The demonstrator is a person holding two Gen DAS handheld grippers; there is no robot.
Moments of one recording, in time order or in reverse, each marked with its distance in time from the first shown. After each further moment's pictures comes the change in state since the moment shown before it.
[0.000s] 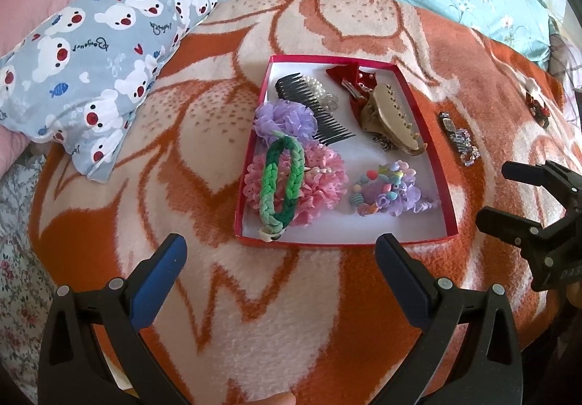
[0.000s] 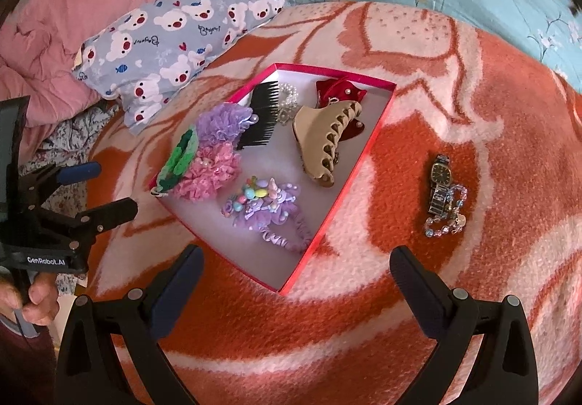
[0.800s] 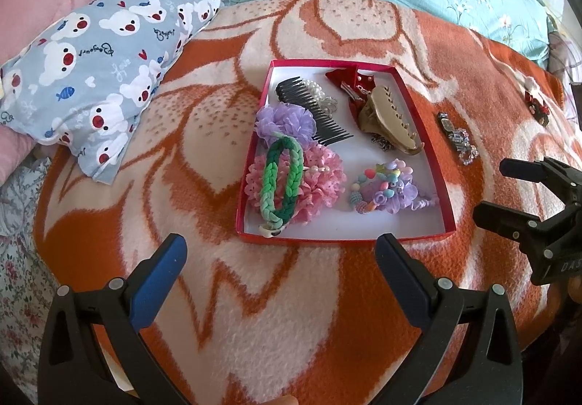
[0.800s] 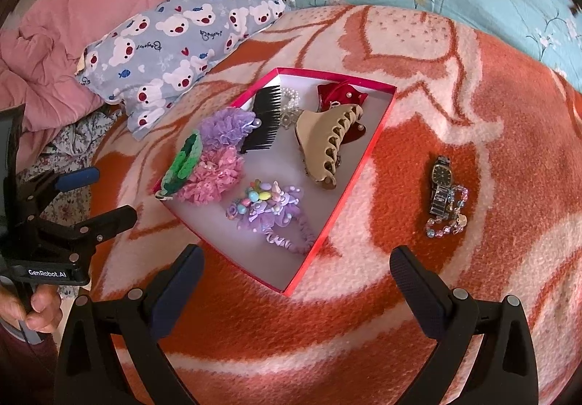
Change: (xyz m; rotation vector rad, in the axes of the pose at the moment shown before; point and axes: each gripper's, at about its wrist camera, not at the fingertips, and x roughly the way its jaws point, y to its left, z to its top) left arm -0.007 -0.004 -0.005 0.010 -0.021 0.014; right arm -0.003 0.000 0.000 0.004 -0.014 0.011
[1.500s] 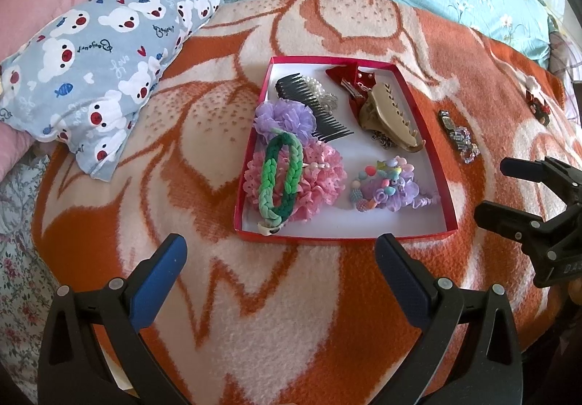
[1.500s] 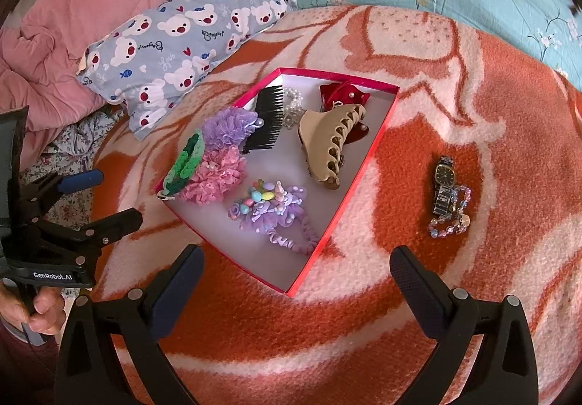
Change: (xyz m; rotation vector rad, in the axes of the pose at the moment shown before) left arm 0.003 0.001 -0.002 -0.002 0.008 -0.003; right arm 0.001 0.004 -0.001 0.000 -0.001 0.003
